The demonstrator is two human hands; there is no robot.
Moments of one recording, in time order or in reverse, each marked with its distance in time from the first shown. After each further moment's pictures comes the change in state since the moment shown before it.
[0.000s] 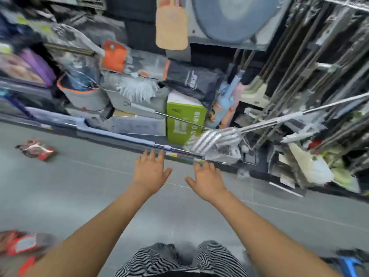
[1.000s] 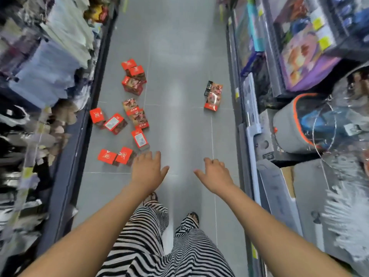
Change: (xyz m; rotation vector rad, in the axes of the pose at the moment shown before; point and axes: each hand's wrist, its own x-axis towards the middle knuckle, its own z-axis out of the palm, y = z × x) left_hand -0.057 -0.425 0.103 -0.470 -0.061 -1.287; right_hand 0.287 -0.522 0.051 -0.451 -0.521 -0.987
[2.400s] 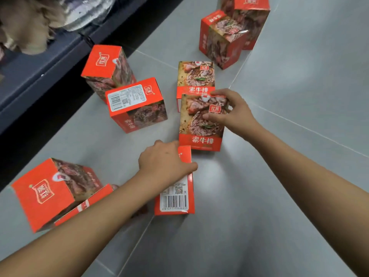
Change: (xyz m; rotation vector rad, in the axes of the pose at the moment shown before) left_hand 0.494 -0.301 0.449 -0.321 0.028 -0.653; right_hand 0.838 -0.212 0.292 0.539 0.080 -0.834
